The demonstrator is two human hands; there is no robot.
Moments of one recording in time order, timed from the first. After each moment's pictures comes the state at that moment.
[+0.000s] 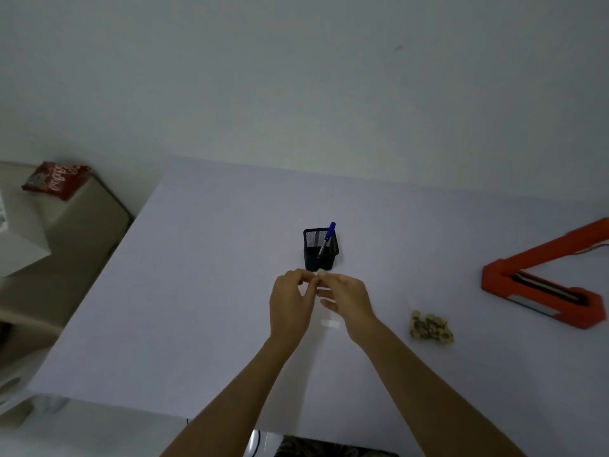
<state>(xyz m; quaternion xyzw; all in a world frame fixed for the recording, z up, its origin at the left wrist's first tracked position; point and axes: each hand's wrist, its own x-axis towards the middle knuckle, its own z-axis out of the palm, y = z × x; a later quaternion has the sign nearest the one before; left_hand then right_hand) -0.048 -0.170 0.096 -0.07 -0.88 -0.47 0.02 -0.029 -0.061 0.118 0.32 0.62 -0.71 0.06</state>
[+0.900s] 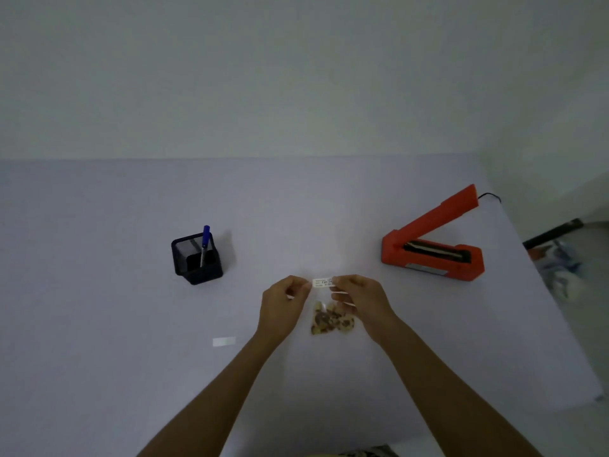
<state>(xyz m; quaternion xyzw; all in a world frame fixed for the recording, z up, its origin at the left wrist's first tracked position) -0.036 0.020 0.058 -0.13 -0.82 -0.52 -0.22 0.036 0.172 0.094 0.46 0.55 -0.70 0.02</state>
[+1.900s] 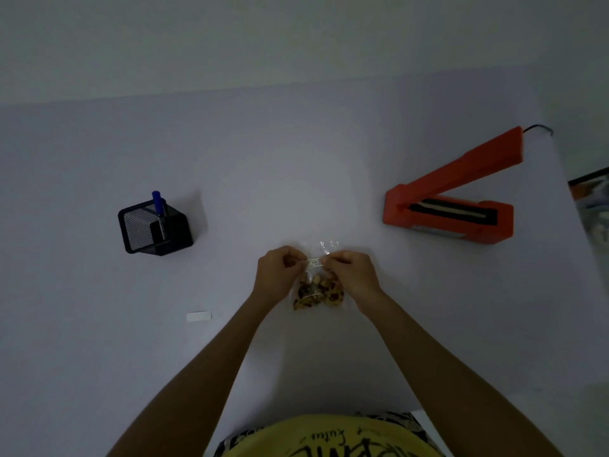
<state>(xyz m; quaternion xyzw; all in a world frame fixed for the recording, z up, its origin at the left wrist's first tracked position) -0.048 0.071 0.004 -0.09 -0.85 -0.41 -0.32 0.033 0.210 0.016 0.47 0.63 -0.61 0.09</state>
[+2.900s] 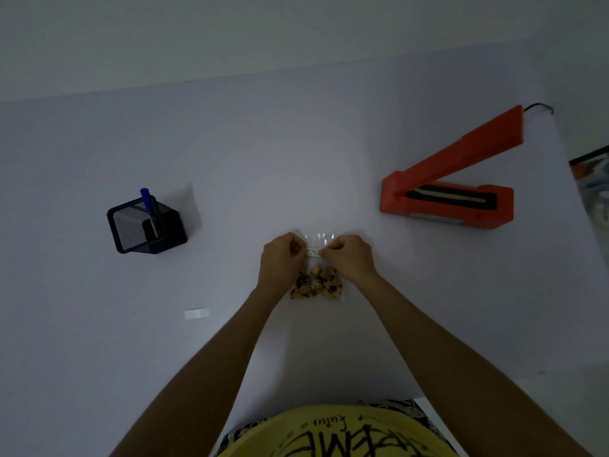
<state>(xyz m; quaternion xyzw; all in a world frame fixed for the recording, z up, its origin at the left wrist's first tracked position) -0.047 0.091 -0.010 -0.13 -0.89 -0.36 -0.26 0.019 0.222 0.001 0.44 0.76 -0.45 0.15</state>
